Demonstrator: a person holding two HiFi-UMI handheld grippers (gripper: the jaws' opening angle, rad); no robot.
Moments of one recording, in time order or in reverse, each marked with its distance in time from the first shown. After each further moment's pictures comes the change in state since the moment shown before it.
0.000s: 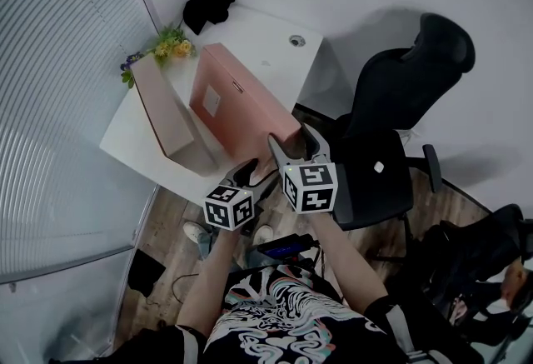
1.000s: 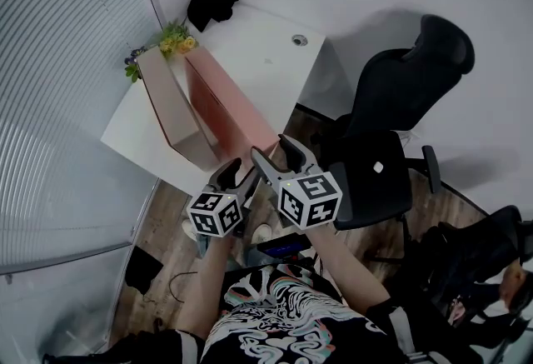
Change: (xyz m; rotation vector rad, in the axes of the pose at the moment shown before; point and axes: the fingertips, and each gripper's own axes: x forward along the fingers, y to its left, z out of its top) left arm -0.049 0.022 0.015 -0.005 -0.127 0.139; right arm -0.029 0.068 0.007 0.163 -0.019 0.247
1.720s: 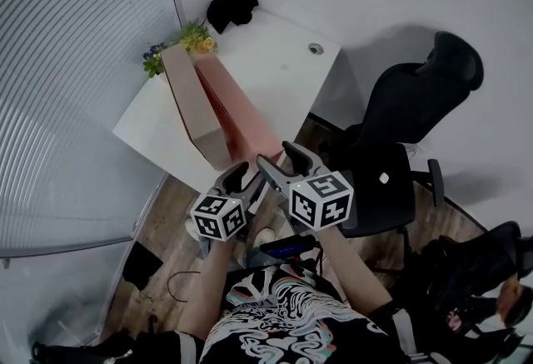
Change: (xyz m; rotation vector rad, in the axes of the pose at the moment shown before) left arm -0.025 0.005 0.008 -0.002 -0.038 -0.009; right arm 0.004 0.032 -0.004 -0.016 0.110 0.107
